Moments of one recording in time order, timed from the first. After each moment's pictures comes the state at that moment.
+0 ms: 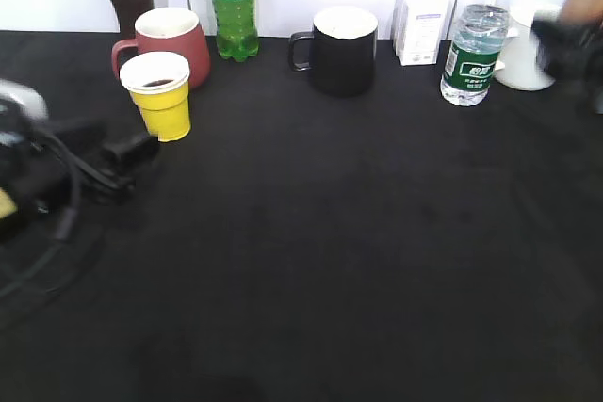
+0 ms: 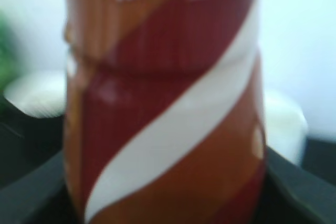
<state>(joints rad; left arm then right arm) -0.25 1.79 -0.38 0.29 -1.15 -0.14 0.02 1.56 -0.56 -0.30 -0.84 0.20</state>
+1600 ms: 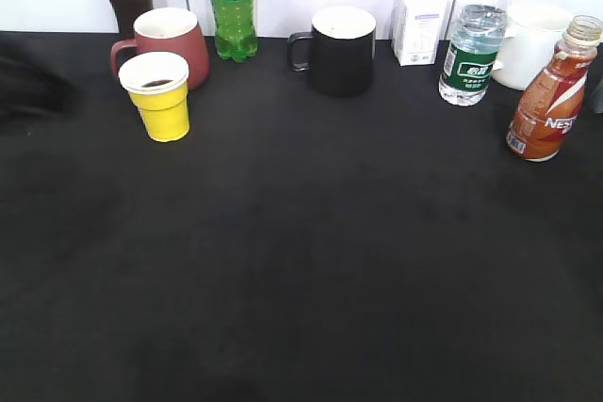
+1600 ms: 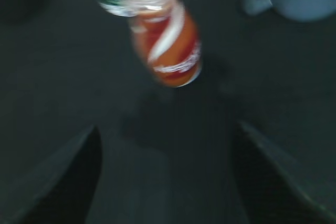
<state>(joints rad) -0.56 0.98 -0.84 0.24 0.68 -0.36 0.02 1.06 -0.80 0.22 0.57 -0.04</state>
